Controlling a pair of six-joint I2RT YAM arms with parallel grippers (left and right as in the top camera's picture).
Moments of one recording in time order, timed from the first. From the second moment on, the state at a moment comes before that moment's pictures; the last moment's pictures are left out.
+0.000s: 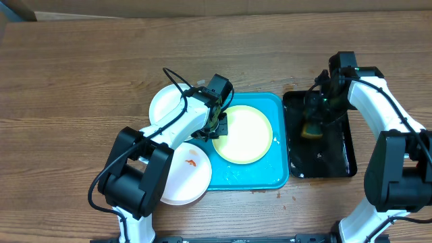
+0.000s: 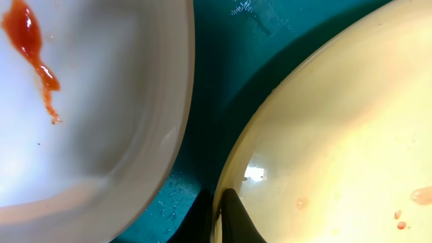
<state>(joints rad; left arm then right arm) -0.50 1.97 1.30 -0.80 0.02 -0.55 -0.01 1.88 1.33 -0.97 -0.24 0.13</state>
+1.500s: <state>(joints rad) -0.50 1.97 1.30 -0.80 0.02 -0.55 0.55 1.88 1.12 -0.36 -0.17 0.50</state>
